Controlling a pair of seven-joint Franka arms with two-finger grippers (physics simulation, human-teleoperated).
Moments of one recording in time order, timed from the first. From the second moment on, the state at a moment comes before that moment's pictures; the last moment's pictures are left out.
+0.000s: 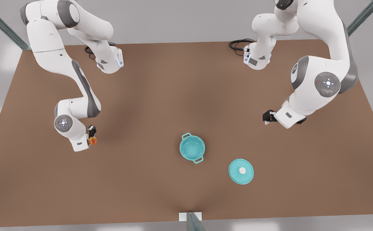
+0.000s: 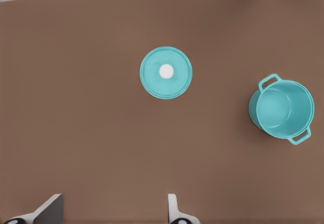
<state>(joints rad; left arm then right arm) -0.12 0.28 -0.13 -1.42 0.02 1.66 -0.12 -0.18 0.40 0.22 -2.00 -0.23 2.31 -0.89</state>
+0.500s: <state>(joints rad) -0.12 0.28 -0.13 -1.42 0.02 1.66 -0.10 0.15 0.52 0.29 -1.66 -0.08 2.15 -0.82</state>
